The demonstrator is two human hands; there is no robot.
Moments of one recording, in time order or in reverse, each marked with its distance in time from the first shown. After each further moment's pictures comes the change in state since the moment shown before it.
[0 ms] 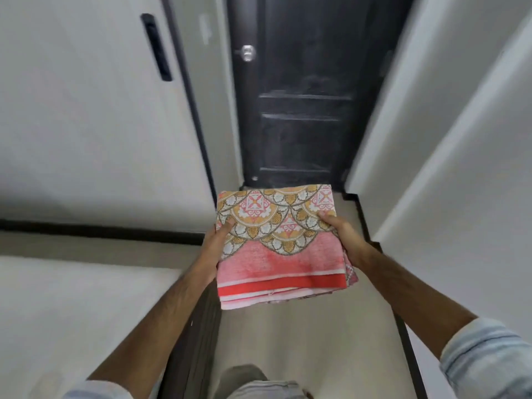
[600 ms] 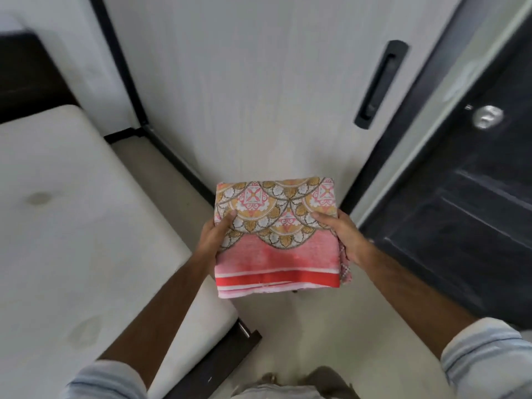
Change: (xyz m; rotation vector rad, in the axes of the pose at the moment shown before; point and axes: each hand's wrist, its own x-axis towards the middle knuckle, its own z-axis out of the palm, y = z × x) left_hand 0.179 0.115 -0.255 -0.329 0.707 0.134; right_hand 0.402 -0.087 0.319 -0.497 -0.530 0.053
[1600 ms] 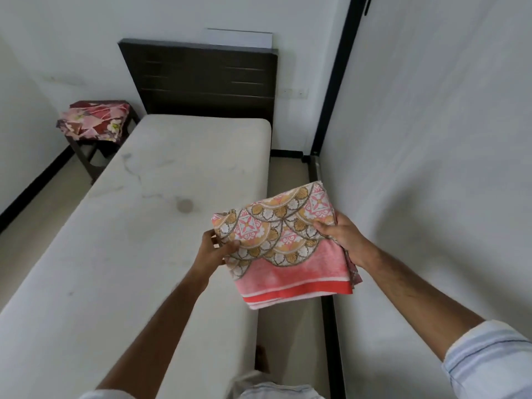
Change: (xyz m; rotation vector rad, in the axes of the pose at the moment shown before) left_hand 0.338 0.187 -0.339 -0.036 0.763 0.128; right_hand 0.563 -0.166 0.471 -0.386 -0.840 -0.003
